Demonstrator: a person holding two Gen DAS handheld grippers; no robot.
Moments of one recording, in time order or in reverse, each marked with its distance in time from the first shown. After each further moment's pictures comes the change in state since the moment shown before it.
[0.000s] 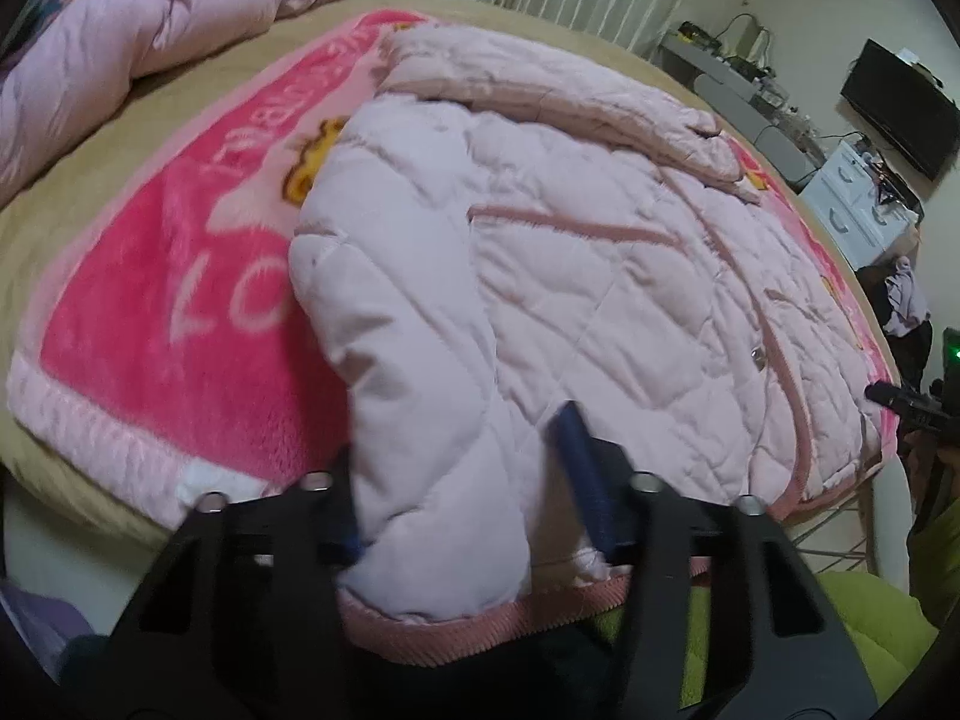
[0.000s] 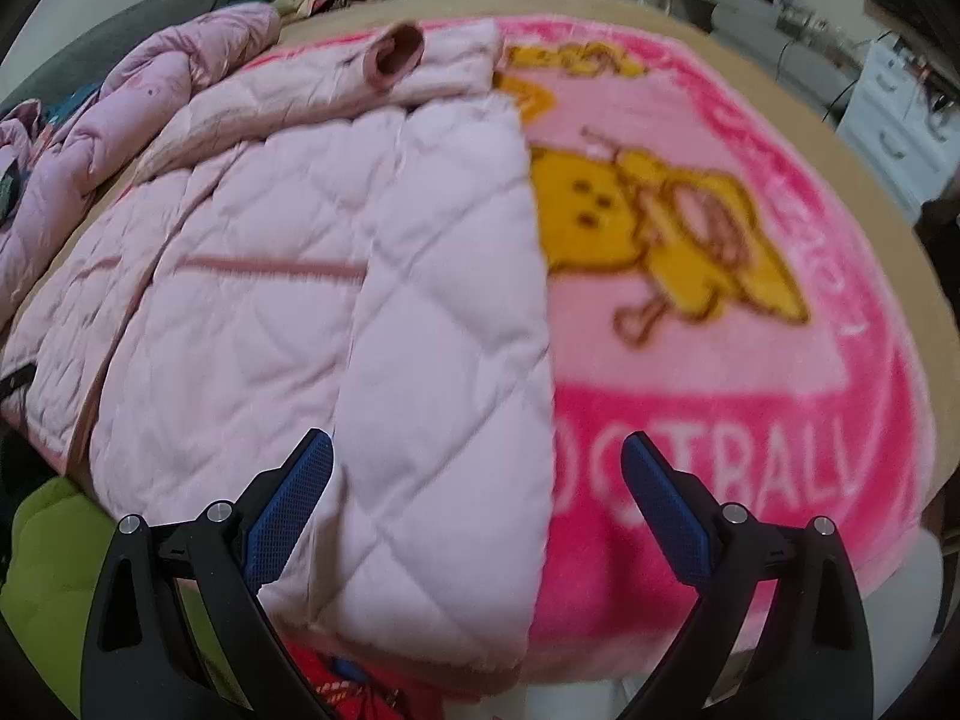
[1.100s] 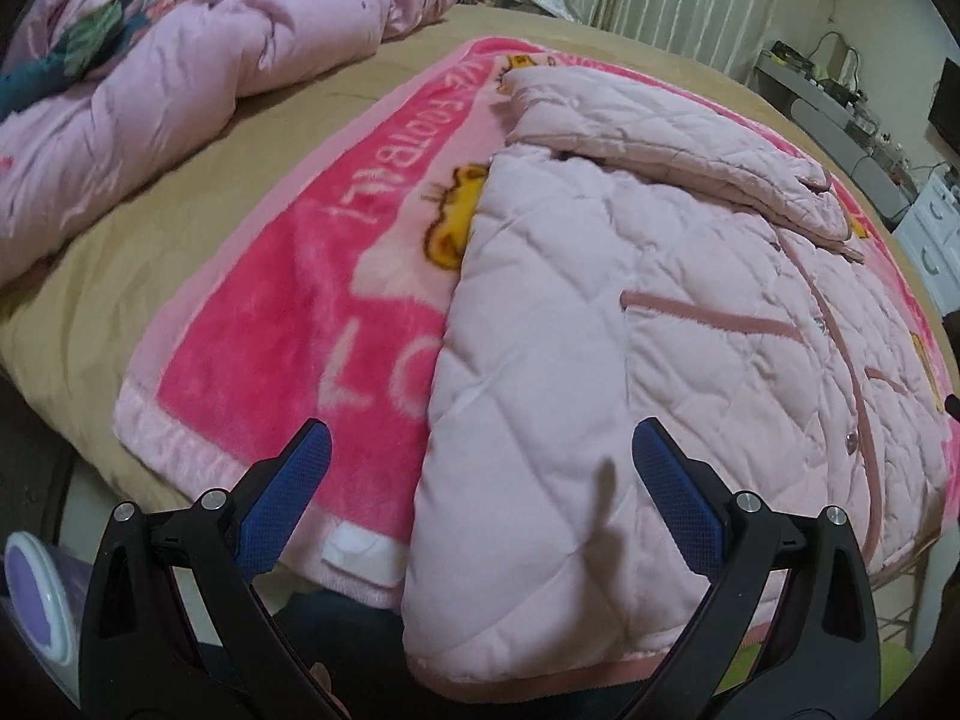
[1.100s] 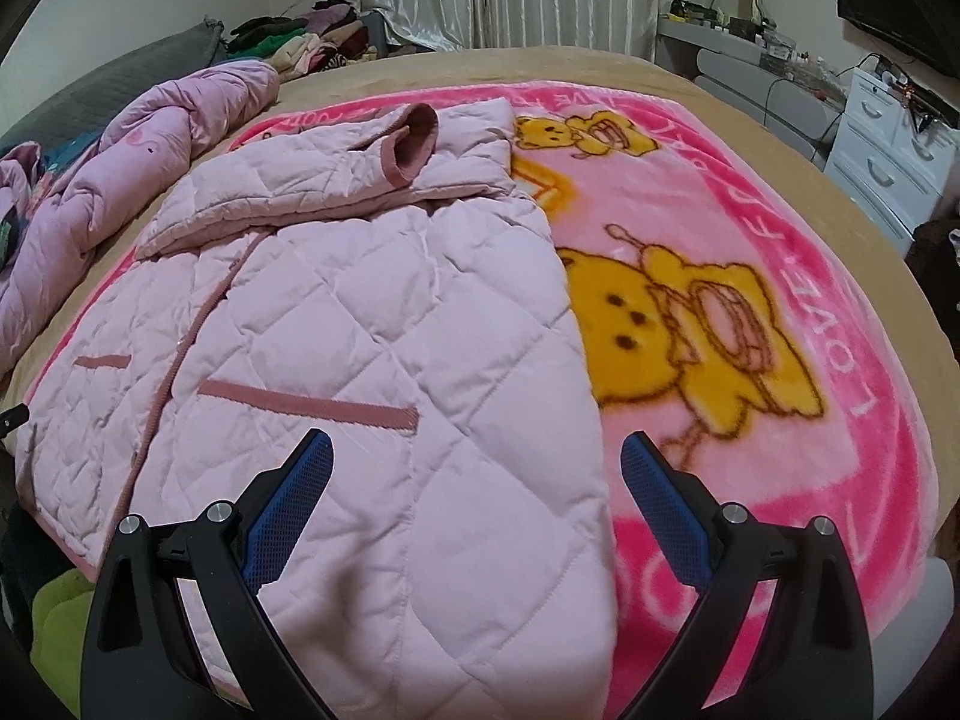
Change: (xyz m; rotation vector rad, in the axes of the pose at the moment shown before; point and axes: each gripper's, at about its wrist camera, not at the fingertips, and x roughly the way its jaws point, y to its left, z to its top) left arm -0.013 0.034 0.028 -0.091 -0.027 0.244; right arm -0.011 0.025 0.050 0.034 -0.180 -0.043
